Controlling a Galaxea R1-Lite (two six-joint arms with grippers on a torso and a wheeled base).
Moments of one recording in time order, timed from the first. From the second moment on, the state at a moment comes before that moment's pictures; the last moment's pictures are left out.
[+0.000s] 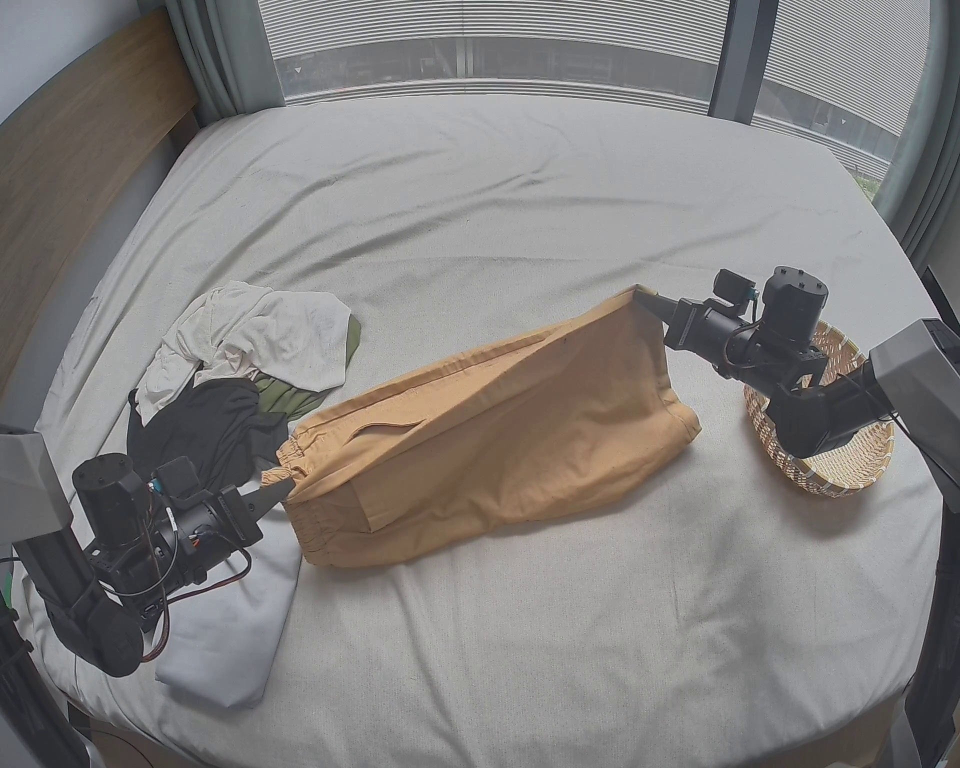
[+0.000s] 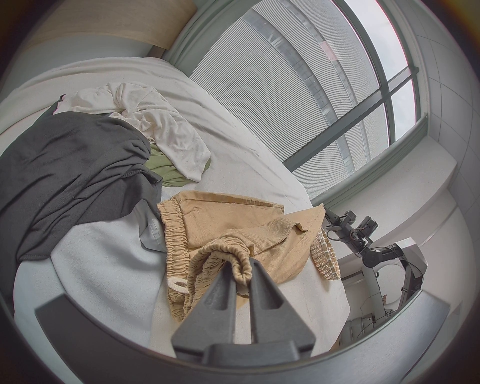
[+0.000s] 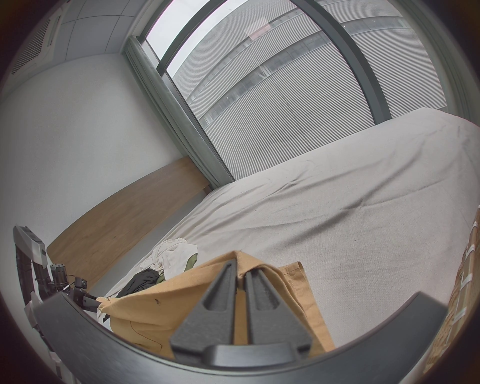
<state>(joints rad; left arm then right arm) -0.09 1.98 -0.27 -1.54 -0.44 -0.58 0.20 2.23 -1.36 -0.98 0.45 0.32</state>
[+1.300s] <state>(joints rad) -0.13 1.91 -0.24 -1.55 -0.41 -0.61 0.28 2.05 -0.88 -1.28 0.38 0.37</state>
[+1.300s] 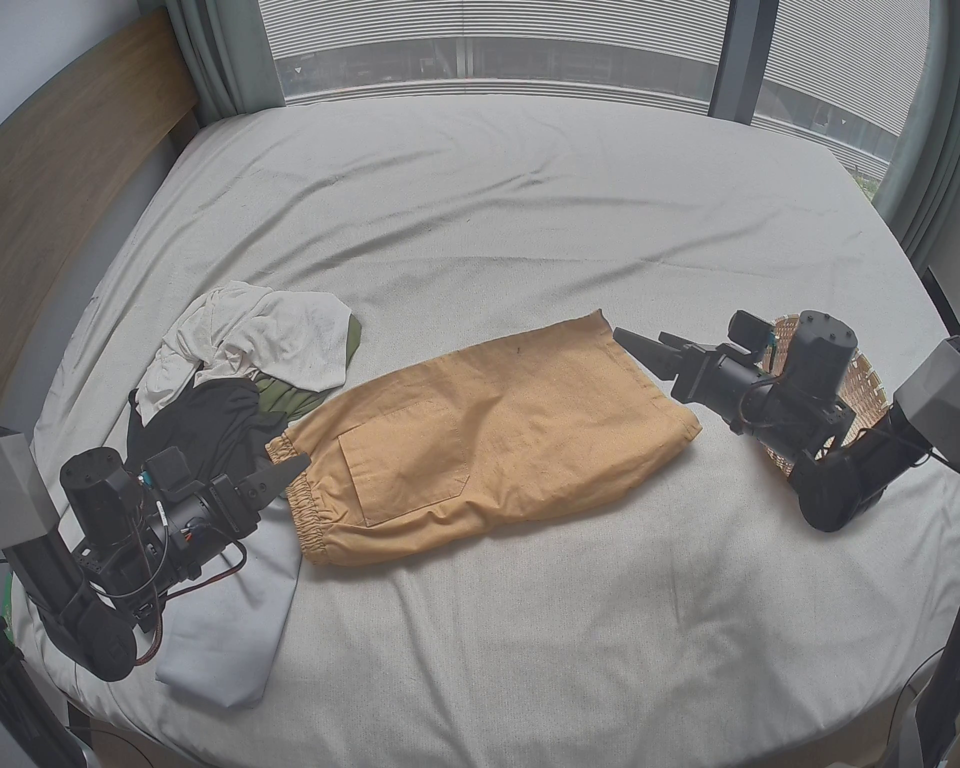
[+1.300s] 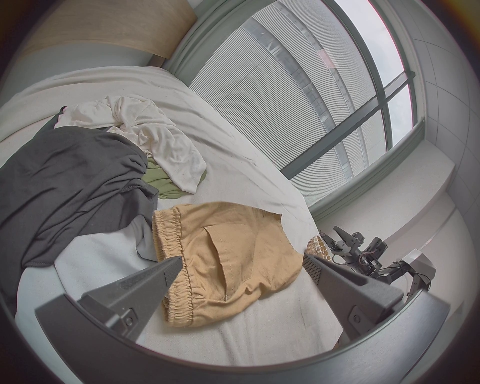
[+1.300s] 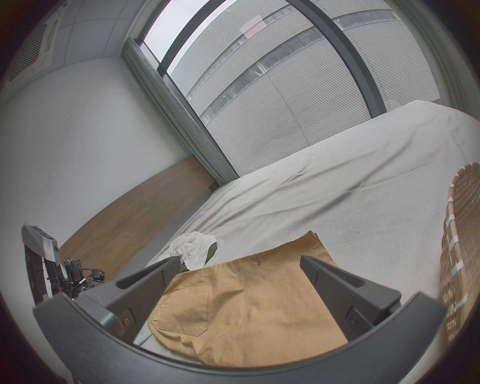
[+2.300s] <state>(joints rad) -0.21 1.91 -0.19 -1.55 -0.41 -0.60 0.29 2.16 -0.55 -1.54 0.39 0.40</state>
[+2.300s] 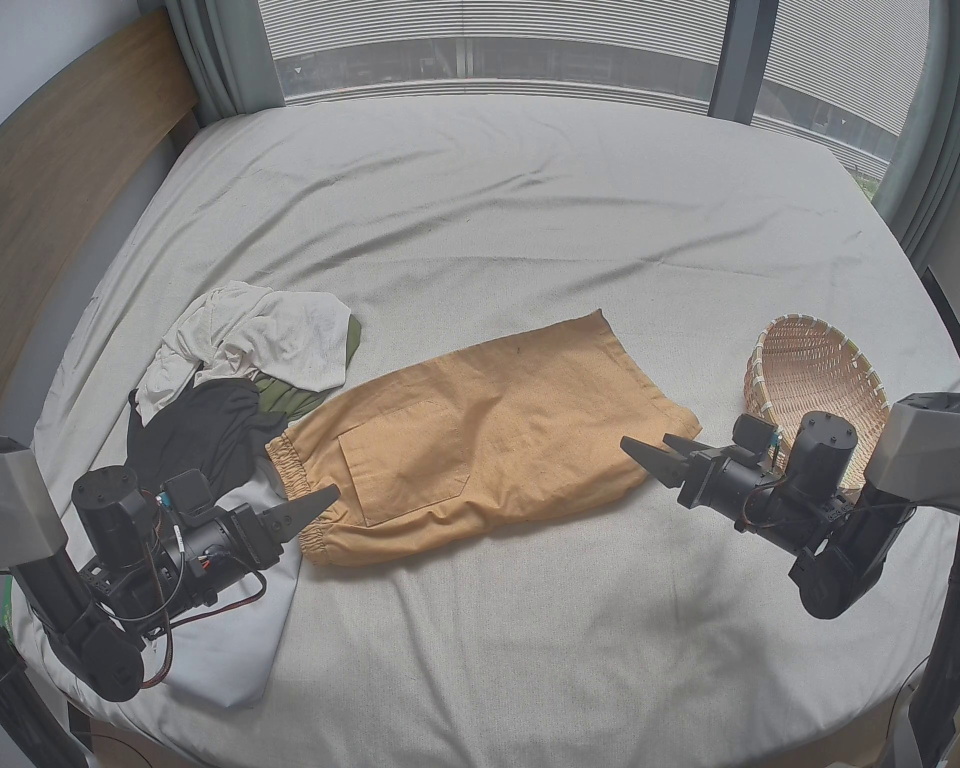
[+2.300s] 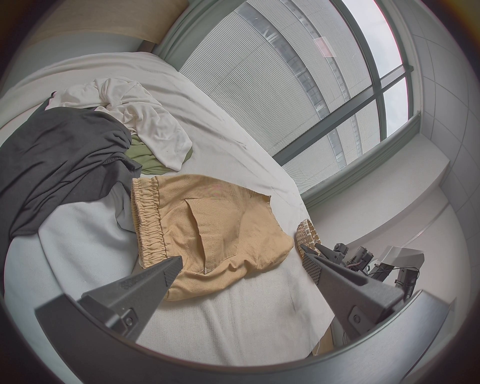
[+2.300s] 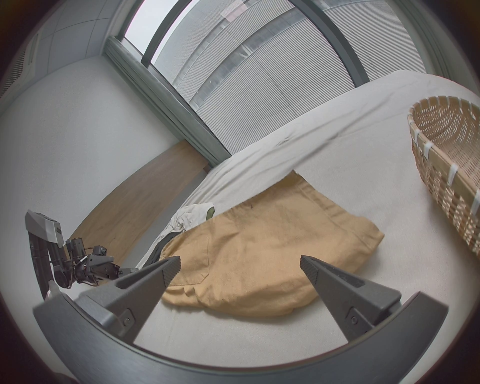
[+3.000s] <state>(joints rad) -0.21 1.94 -0.19 -1.55 -0.40 -0.59 0.26 2.27 -0.56 -1.54 0.37 0.40</state>
